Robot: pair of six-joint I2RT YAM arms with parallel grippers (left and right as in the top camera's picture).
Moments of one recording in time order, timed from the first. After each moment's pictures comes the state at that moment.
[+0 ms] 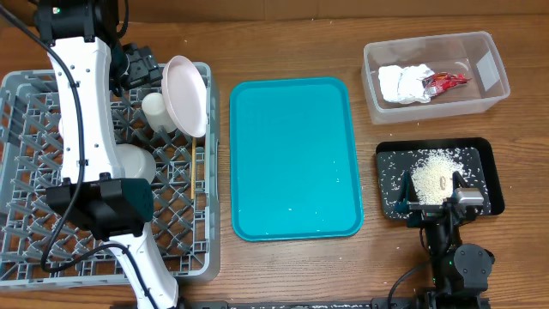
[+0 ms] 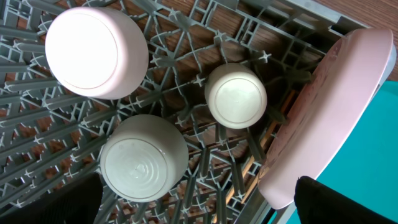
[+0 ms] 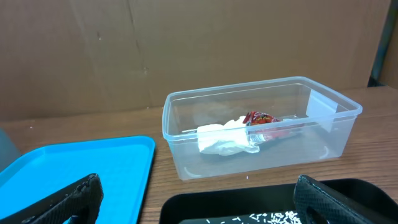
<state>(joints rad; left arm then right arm) 0.11 2.14 2.46 -1.69 -0.15 -0.36 -0.02 0.01 0.02 -0.03 -0.04 0.11</state>
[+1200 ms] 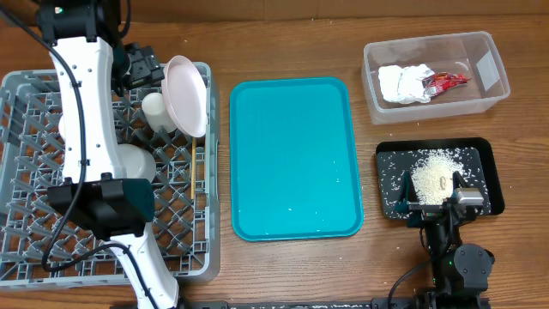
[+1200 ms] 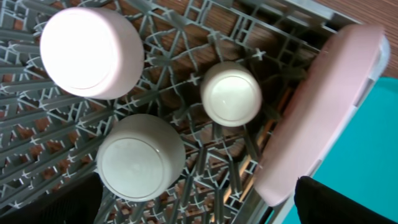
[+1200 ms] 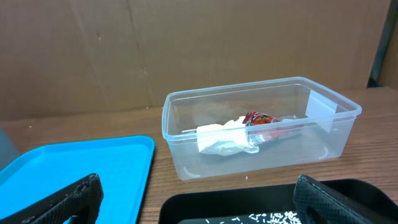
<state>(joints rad) 0.09 2.14 2.46 -1.69 -0.15 -0.36 -0.02 0.01 0.02 -0.03 -0.04 0.10</state>
